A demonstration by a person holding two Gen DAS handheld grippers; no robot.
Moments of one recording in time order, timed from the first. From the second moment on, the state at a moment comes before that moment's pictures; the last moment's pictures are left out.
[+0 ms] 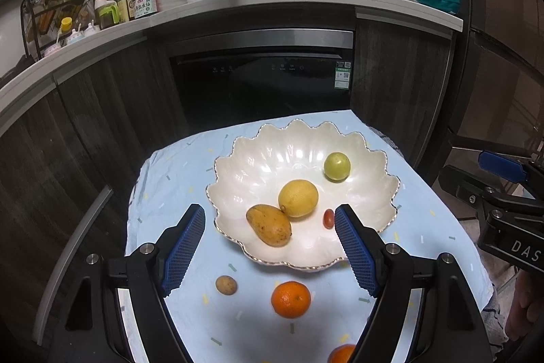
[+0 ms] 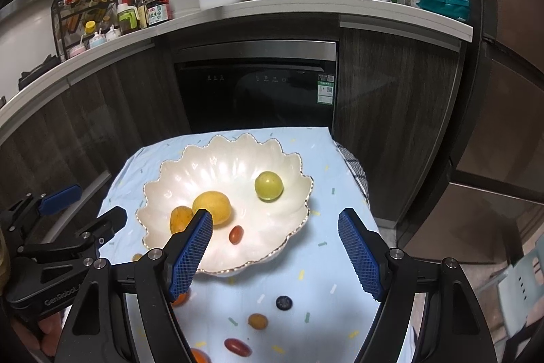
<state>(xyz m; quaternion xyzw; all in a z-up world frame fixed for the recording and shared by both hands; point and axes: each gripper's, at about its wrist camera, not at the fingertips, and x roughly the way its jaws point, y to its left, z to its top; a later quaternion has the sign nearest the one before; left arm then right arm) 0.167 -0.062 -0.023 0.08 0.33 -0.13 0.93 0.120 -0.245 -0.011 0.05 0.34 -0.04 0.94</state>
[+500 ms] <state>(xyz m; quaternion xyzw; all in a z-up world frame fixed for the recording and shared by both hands) 0.139 -0.066 -0.053 0.09 0.35 -0.12 0.92 0.105 -0.245 -0.036 0.03 0.35 -0.02 0.94</state>
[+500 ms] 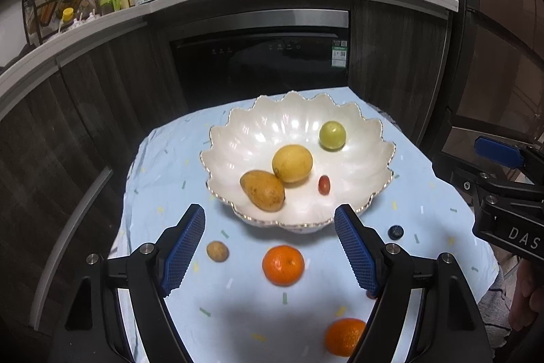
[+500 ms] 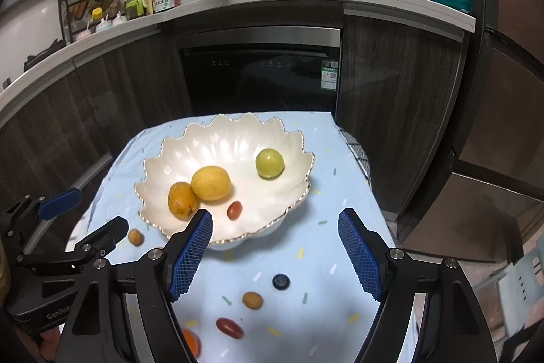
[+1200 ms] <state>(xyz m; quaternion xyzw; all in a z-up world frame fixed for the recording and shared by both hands) 0.101 -0.072 -0.087 0.11 0.36 -0.14 0.92 0.088 -0.244 -0.078 0.01 0.38 0.00 0.93</state>
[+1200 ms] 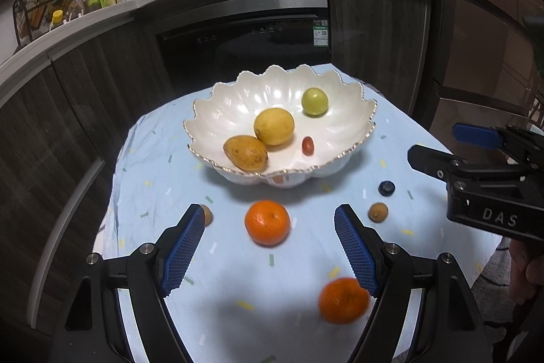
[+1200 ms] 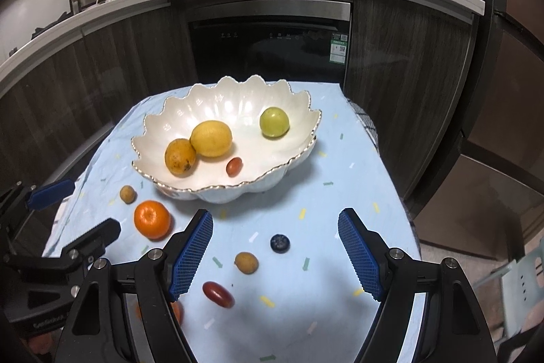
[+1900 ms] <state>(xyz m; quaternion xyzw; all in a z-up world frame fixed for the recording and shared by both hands) 0.075 -0.085 -0.119 0.13 0.39 -0.21 0.89 0.076 -0.237 -0.103 0.00 0.41 0.05 0.91</state>
